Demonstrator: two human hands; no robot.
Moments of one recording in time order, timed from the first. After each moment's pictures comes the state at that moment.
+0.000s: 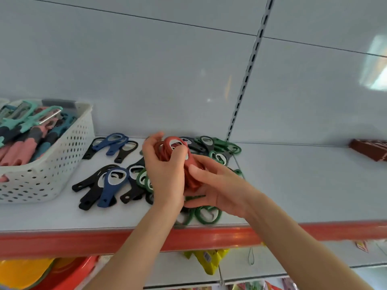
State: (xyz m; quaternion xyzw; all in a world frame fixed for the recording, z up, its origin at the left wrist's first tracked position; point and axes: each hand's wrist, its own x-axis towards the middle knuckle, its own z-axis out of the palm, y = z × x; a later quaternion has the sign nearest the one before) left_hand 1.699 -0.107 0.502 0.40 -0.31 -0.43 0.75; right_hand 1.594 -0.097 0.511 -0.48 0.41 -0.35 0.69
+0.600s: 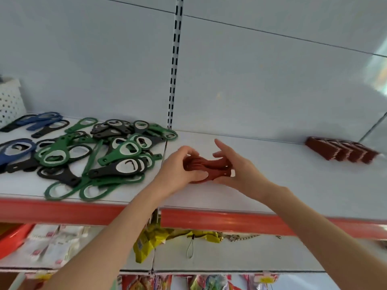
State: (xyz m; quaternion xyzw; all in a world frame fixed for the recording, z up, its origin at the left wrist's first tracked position) left_hand 1.509 -0.116 0.463 0.50 -0.66 -0.37 0.41; right_hand 1.326 -0.116 0.481 -0.81 0.50 -0.22 0.21
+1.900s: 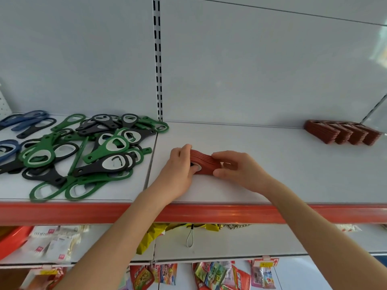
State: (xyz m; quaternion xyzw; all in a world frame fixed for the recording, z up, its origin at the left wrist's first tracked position) left_hand 1.481 -0.113 0.455 0.56 -0.75 -0.23 0.26; right_hand 1.302 -0.123 0.462 -0.71 0.54 -0.27 0.36
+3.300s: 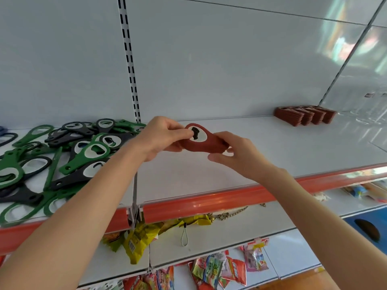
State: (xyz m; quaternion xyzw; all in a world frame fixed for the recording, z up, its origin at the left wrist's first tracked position) left_hand 1.492 -0.156 0.503 0.45 -0.67 -0.49 0.34; right_hand 1.301 -0.094 0.484 -0.76 0.57 -0.29 0.14
